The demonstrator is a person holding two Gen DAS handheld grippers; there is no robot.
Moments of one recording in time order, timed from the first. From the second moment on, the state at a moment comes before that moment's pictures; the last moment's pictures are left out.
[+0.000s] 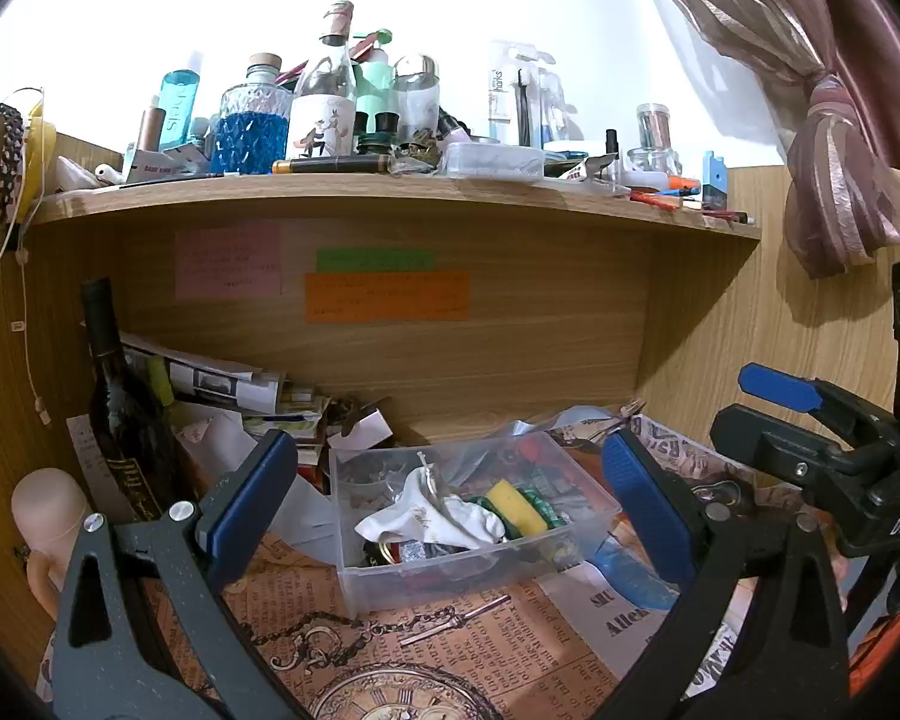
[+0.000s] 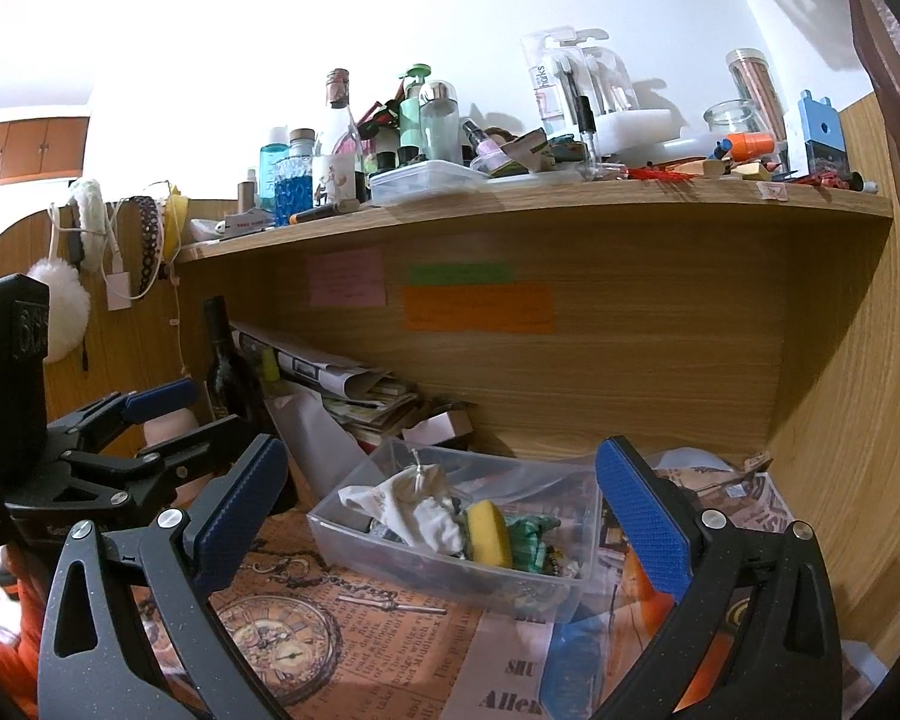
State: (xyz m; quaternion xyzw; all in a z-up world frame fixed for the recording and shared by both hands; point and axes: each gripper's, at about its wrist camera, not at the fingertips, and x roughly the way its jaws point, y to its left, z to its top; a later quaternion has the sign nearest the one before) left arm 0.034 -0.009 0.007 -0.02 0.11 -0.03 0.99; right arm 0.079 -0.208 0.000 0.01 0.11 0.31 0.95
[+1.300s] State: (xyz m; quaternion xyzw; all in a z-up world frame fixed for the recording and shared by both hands) left arm 0.043 -0.004 0.003 -0.03 0.14 -0.05 0.99; right arm 0.081 -0.205 -0.003 0.01 0.11 0.30 0.95
